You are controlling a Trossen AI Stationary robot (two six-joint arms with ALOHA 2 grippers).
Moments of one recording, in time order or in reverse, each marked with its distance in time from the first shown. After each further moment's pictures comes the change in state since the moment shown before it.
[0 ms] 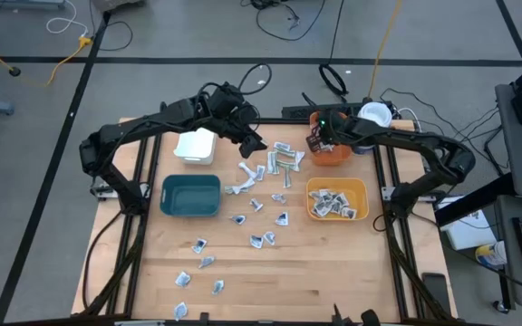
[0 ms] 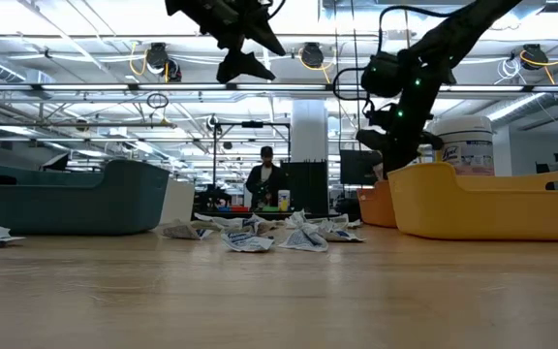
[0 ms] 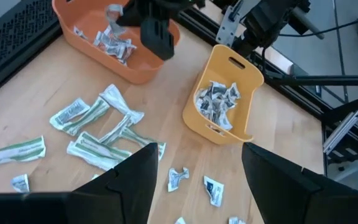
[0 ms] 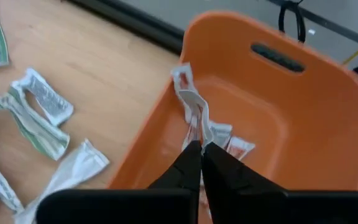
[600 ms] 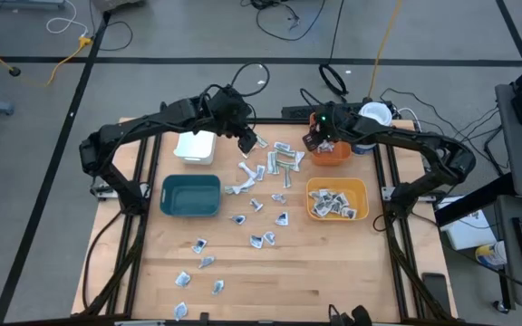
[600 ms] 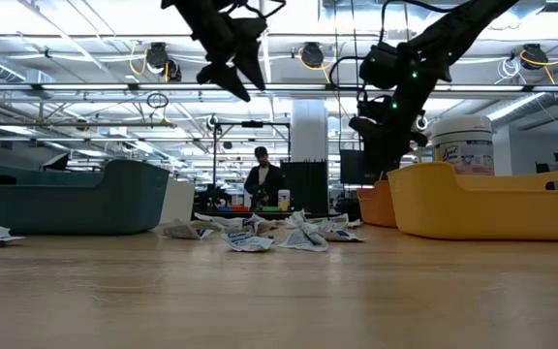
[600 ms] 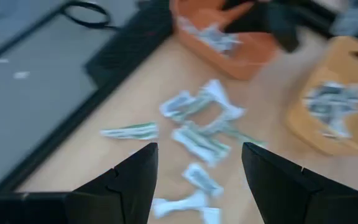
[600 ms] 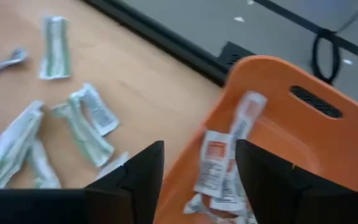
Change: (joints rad) left arm 0.004 0.000 0.000 -0.105 -0.408 0.058; right arm -0.001 -0.007 0.023 0.073 -0.124 -0.117
